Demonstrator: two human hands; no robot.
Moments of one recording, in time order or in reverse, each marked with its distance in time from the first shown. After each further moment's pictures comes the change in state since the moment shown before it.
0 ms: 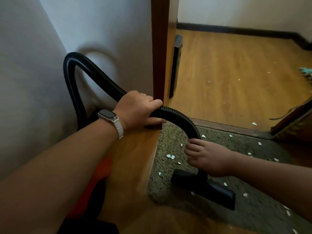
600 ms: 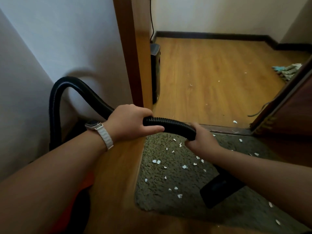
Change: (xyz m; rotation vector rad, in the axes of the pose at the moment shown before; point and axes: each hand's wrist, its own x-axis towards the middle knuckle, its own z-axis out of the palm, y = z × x) left_hand 0.039 0.051 -0.023 -0.310 -0.279 -0.208; right_hand -0.019 0.019 -0.031 1.062 0.172 1.363
